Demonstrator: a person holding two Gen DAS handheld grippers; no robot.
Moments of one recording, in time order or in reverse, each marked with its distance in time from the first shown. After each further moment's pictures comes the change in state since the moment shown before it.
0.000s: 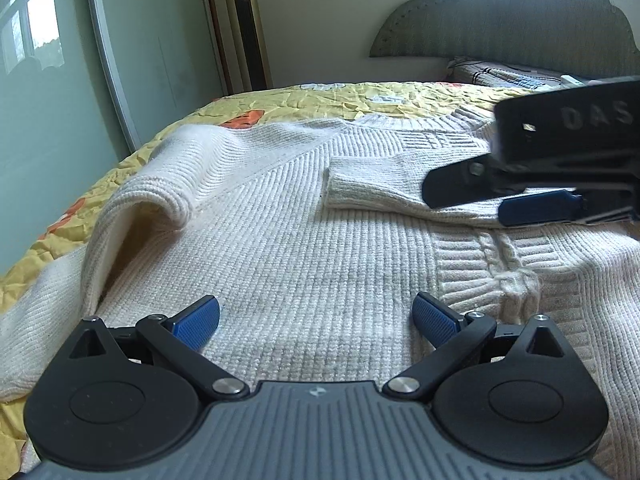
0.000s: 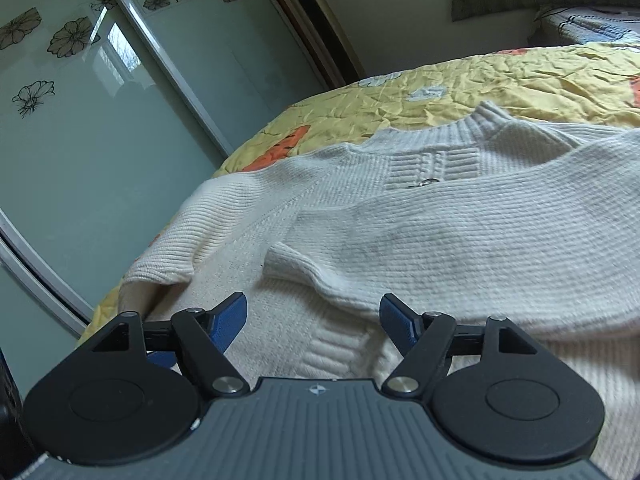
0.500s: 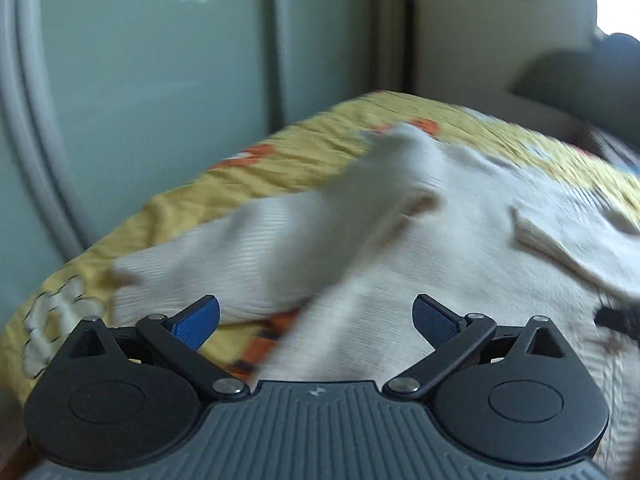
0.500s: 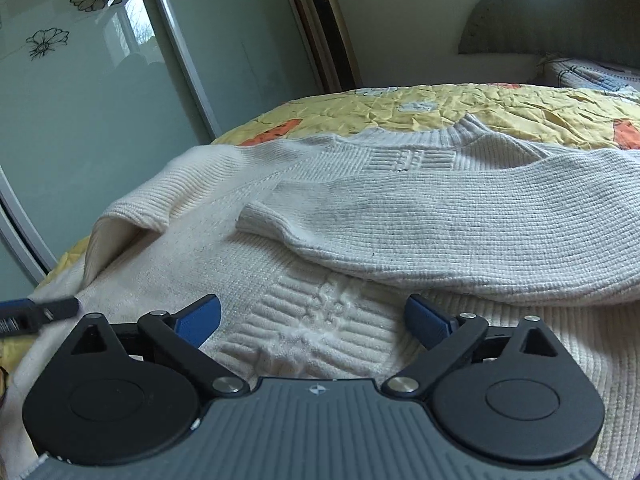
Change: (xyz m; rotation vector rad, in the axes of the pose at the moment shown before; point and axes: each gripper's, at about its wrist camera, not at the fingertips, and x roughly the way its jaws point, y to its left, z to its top) left arm -0.070 0.132 -0.019 -0.400 0.035 0.261; right arm -0.007 -0.001 -0.037 -0.184 -0.026 -0.092
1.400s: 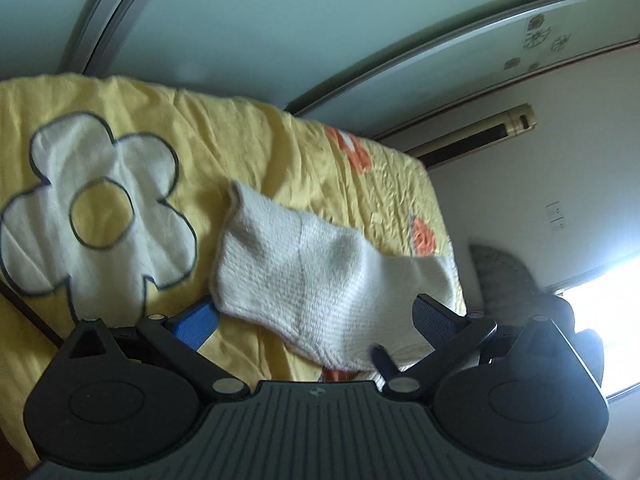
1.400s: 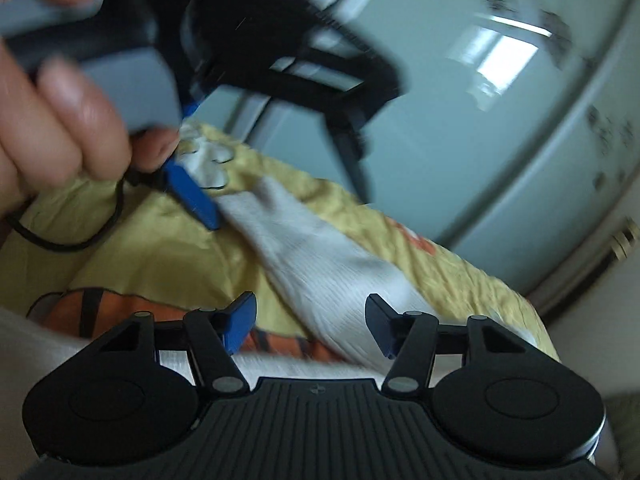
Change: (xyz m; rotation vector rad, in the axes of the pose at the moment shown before) left arm 0.053 0.194 -0.009 -0.848 0.166 -0.448; right arm 0.052 0.306 -0.059 -1.218 -0.071 0.281
